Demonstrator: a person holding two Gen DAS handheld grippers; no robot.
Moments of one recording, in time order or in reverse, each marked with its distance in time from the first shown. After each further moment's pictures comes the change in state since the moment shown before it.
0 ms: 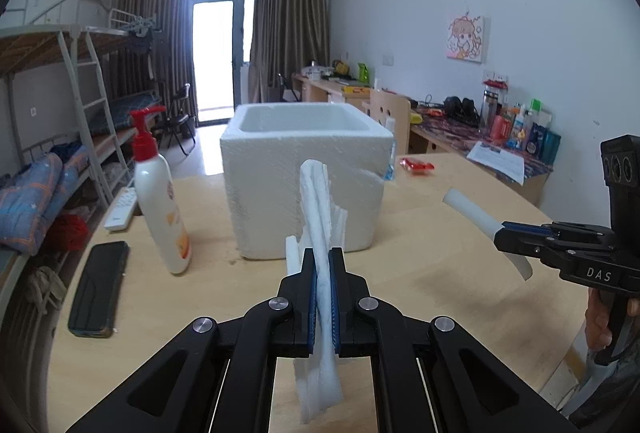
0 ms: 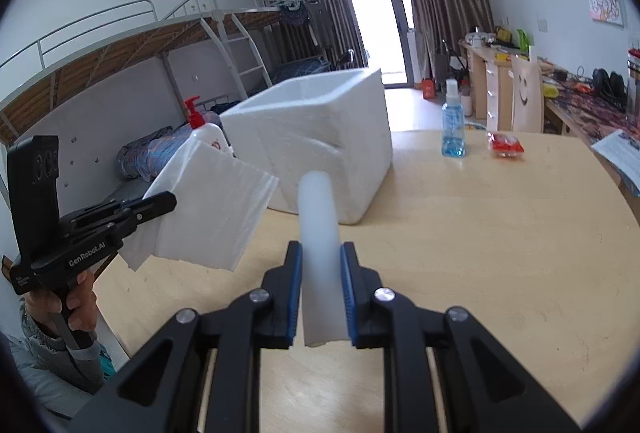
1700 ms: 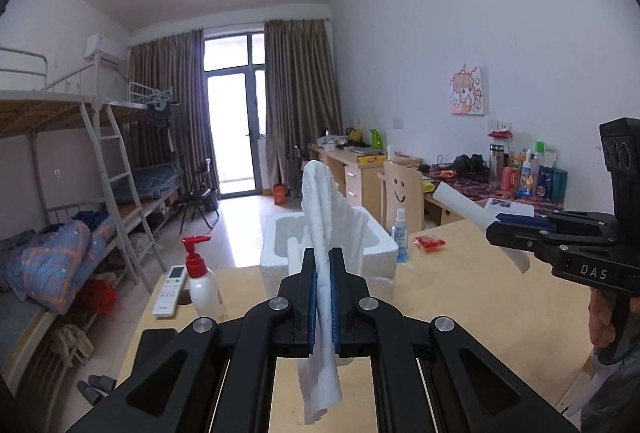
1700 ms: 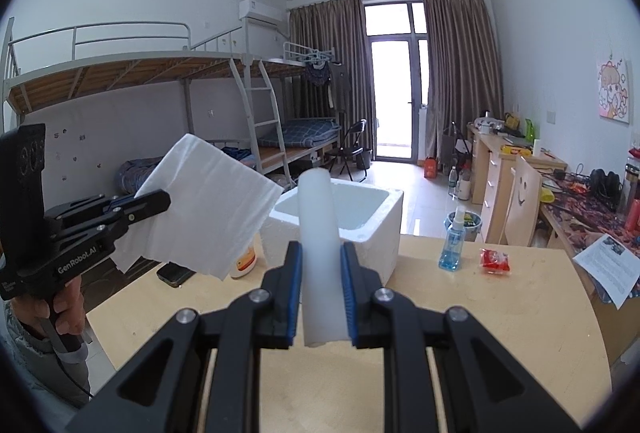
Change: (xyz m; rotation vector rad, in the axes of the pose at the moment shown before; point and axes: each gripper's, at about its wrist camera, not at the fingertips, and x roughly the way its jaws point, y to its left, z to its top) left arm -0.058 0.000 0.049 0.081 -0.252 0.082; right arm -0.034 0.038 0.059 -0.182 -0.221 -0.041
